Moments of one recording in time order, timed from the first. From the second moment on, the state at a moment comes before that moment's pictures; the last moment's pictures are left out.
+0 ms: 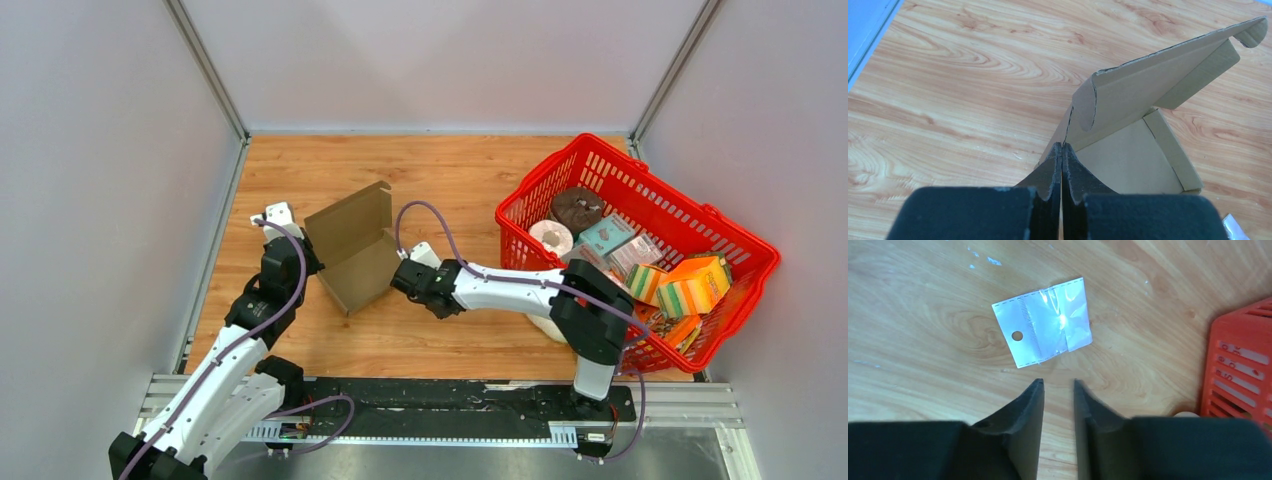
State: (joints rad) left arm -0.38 0.70 0.56 -0.27 -0.48 -0.40; right arm 1.11 1.83 1.21 -0.72 0.49 0.45
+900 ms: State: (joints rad) left arm -0.37 0.71 0.56 -0.27 -0.48 -0.40; right arm 0.89 1.86 1.23 -0.60 0.11 0.19
